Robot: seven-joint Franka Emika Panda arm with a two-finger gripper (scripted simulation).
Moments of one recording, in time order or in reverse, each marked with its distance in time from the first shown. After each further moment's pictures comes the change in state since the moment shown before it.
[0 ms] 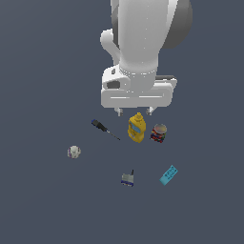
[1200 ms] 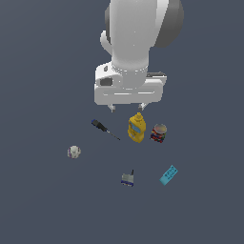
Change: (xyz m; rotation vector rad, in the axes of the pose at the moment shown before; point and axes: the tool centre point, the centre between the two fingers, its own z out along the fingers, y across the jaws) arm -0.019 0.024 0.000 -0.032 -0.025 -0.060
